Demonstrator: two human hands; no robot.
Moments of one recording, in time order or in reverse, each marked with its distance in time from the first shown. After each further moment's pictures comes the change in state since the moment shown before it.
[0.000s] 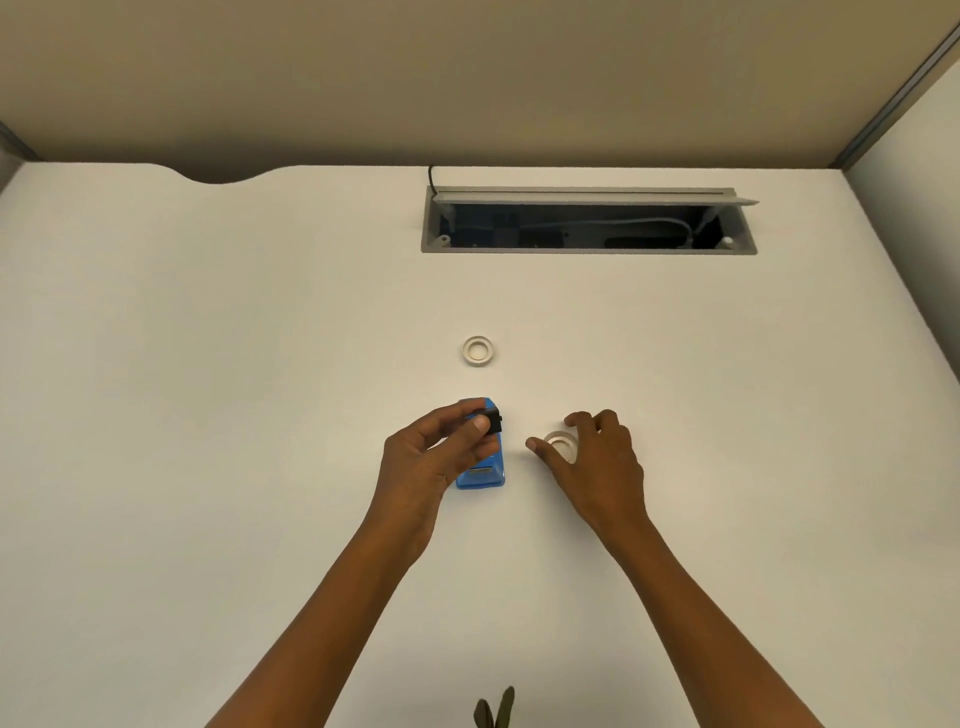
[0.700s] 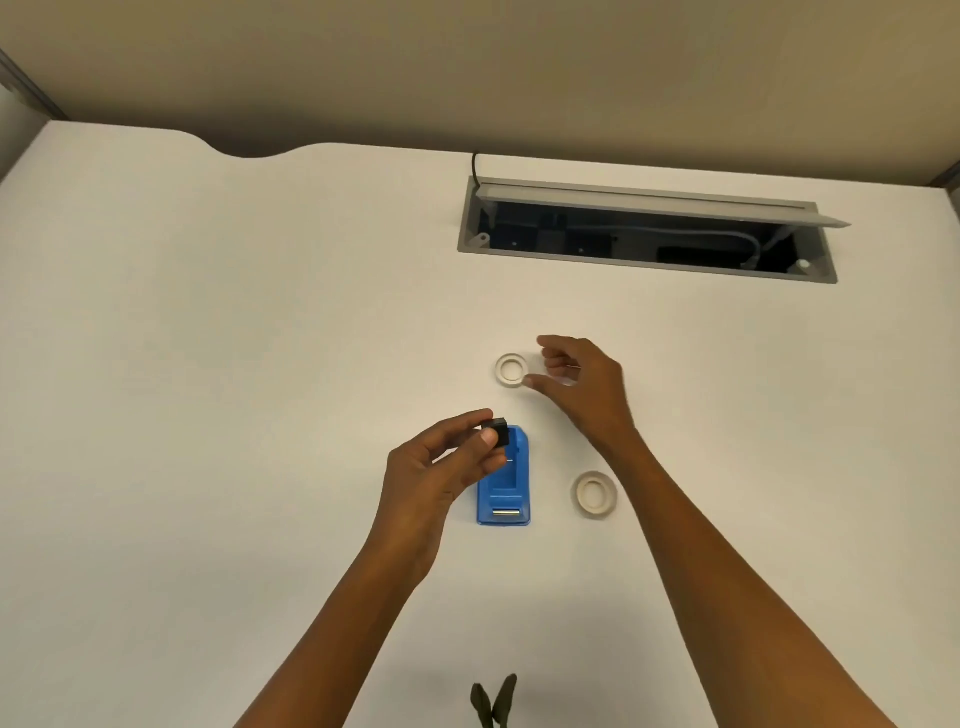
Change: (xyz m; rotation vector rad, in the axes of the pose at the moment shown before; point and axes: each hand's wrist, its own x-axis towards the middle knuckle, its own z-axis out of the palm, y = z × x) left_hand 0.032 0.000 -0.016 -0.019 0.111 -0.013; right_hand 0.111 -0.057 0.003 0.539 -0.153 -0.216
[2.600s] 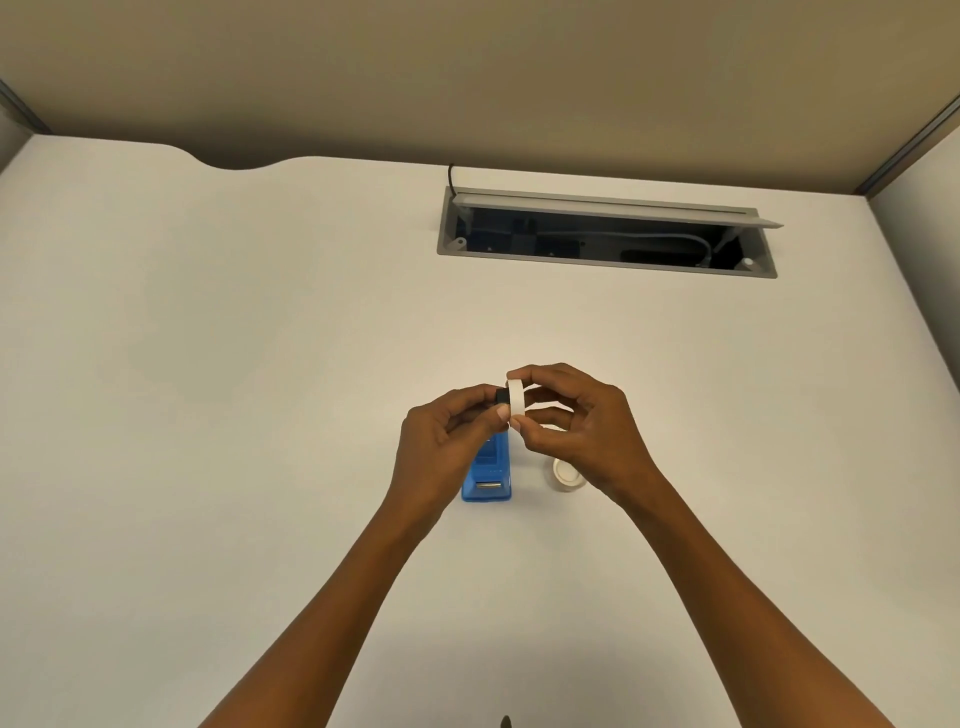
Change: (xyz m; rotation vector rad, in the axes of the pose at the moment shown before) left_hand -0.012 0.015 0.025 0.340 -0.079 0.334; right_hand -0.089 -0.052 -0.031 0.336 -0.164 -0.128
